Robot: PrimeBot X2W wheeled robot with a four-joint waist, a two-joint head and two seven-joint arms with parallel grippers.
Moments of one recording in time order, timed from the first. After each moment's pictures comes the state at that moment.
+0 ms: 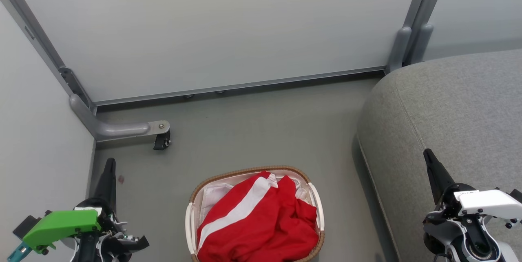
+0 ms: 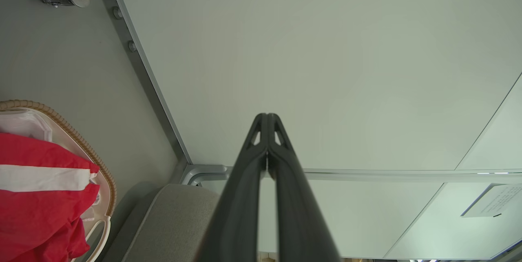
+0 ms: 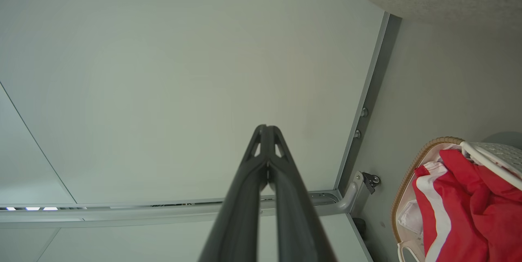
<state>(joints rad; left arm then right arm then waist) -0.10 0.05 0.11 0.24 -1.61 -0.13 0.11 -0.11 -0.05 -0.11 0.24 1.61 0.13 0.12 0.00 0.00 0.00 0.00</state>
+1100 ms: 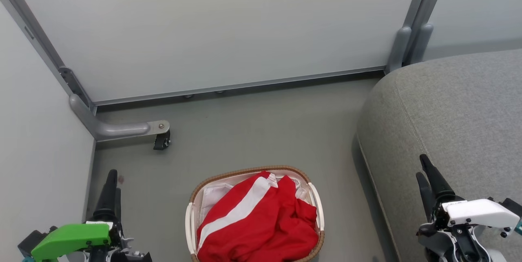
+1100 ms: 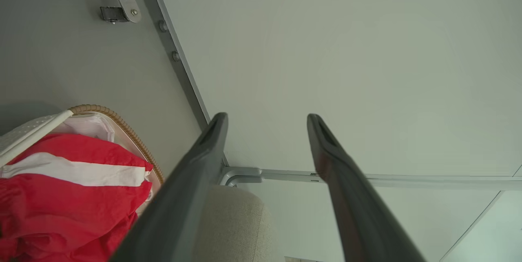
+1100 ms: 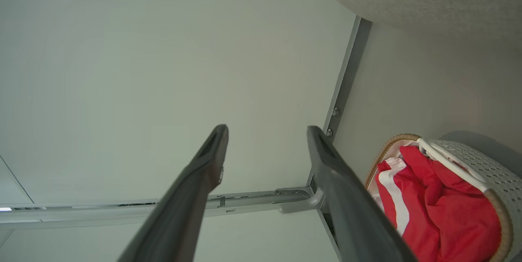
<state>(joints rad) -0.07 0.05 0.10 0.30 -1.52 -0.13 0.07 -0.09 -0.05 -0.08 0.29 1.54 0.13 0.07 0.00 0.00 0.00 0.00</state>
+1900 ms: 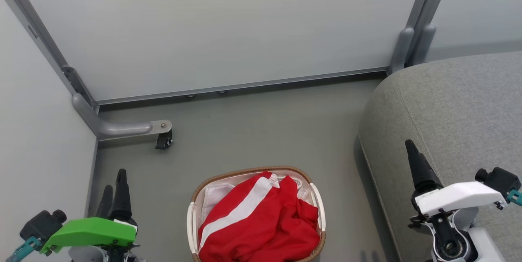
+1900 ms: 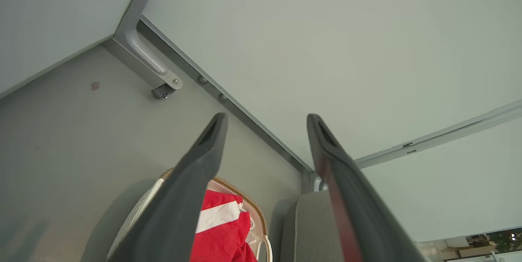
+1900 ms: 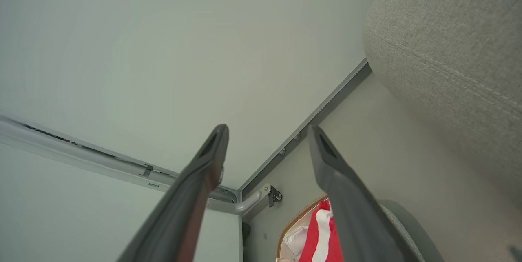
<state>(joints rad) -0.07 0.07 0.04 0.31 -1.01 -0.12 -0.03 -0.14 -0.07 -0.01 0.28 1.06 0.13 -0.03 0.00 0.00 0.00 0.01</state>
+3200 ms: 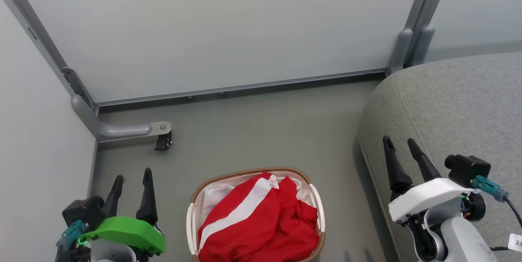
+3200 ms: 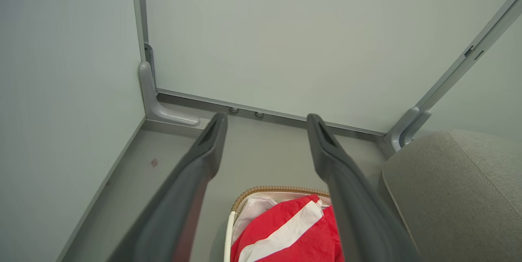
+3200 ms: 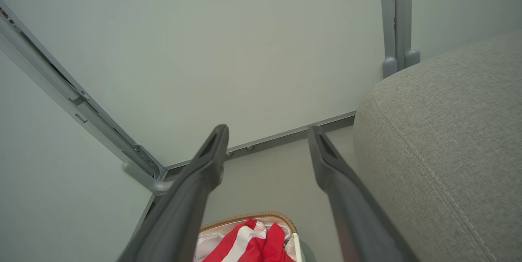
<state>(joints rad) -0.08 0.11 -0.09 0.33 -0.48 -0.08 -0.15 -0.18 -0.06 0.06 0.31 0.50 0.13 -0.15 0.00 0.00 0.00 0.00</state>
